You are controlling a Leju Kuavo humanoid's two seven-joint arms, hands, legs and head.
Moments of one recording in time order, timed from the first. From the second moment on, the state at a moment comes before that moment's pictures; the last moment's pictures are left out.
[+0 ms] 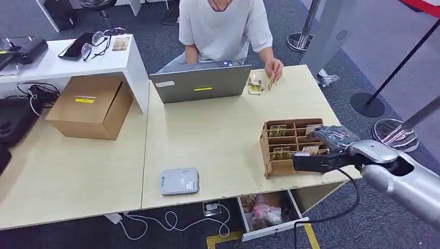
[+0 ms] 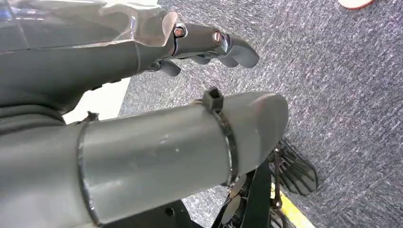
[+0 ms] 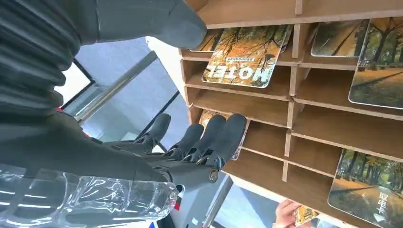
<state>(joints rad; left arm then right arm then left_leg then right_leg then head) -0.09 -0.14 1.55 -0.11 -0.76 0.27 -0.10 -0.66 -0.97 0.93 -1.30 0.44 0.28 0.15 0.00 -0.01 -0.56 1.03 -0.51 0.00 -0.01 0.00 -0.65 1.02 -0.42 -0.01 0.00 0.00</state>
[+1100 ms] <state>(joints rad) -0.09 -0.13 1.55 -0.10 -0.77 0.27 -0.11 -0.56 -0.98 0.88 -1.34 0.44 0.27 0.17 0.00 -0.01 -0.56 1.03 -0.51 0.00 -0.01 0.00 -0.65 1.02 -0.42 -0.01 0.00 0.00</state>
